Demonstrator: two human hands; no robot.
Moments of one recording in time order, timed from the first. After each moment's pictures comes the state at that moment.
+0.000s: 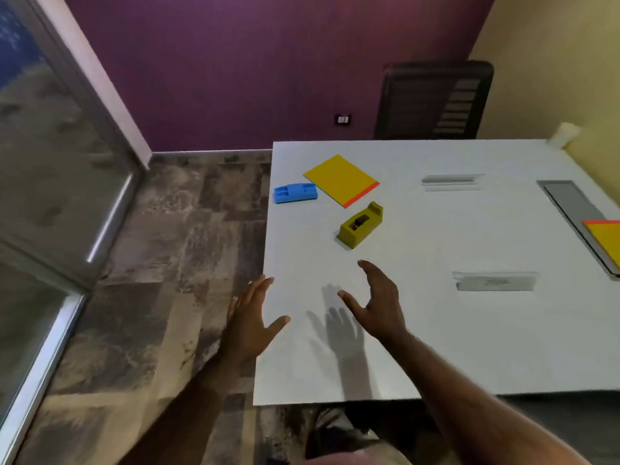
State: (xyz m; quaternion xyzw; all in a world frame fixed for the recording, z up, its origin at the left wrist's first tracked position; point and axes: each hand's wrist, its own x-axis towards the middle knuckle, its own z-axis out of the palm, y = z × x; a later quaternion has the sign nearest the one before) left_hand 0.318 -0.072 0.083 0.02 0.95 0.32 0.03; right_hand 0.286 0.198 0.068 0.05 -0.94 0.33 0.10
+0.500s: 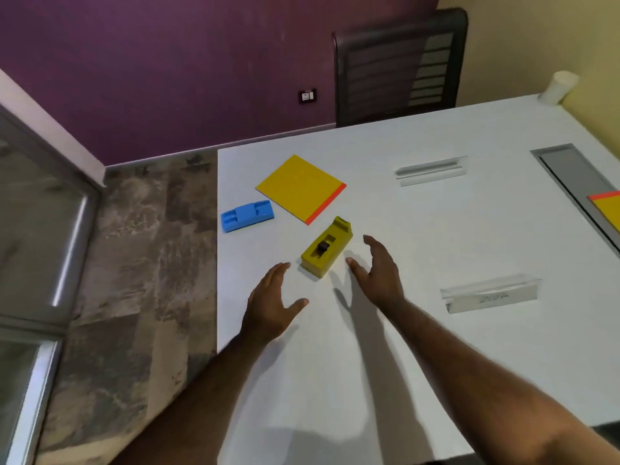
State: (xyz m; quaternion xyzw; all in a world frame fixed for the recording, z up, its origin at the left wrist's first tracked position) left_hand 0.126 0.063 0.058 0.04 0.93 0.32 0.16; right_hand 0.116 0.302 0.027 -0.08 -0.91 0.39 0.05
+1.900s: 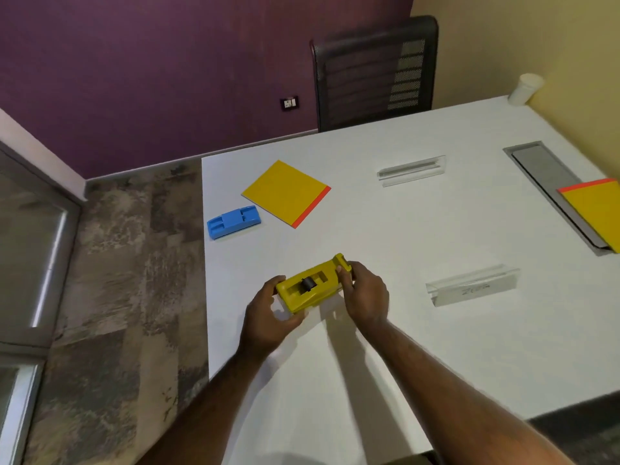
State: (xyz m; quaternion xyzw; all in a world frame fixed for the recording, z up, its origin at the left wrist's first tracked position) left_hand 0.152 0.069 0.053 0.04 0.87 0.48 0.09; right_hand 0.155 0.272 0.050 -0.19 -0.91 0.37 0.06
